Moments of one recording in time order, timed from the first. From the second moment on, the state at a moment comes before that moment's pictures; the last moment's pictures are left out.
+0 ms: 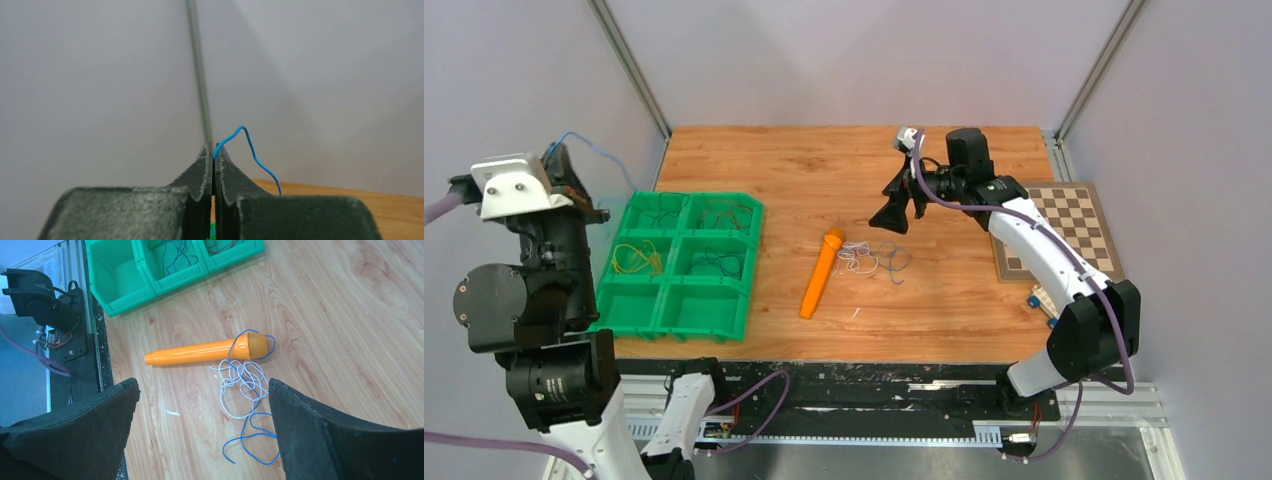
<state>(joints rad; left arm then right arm) 0.12 0.78 1.70 -0.52 -0.02 0.11 0.40 1.48 1.32 -0.37 -0.85 -0.20</state>
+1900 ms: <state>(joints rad) 0.67 0.74 1.12 -0.30 -0.36 0.26 0.48 1.69 1.59 -0.62 -0.77 -0.28</state>
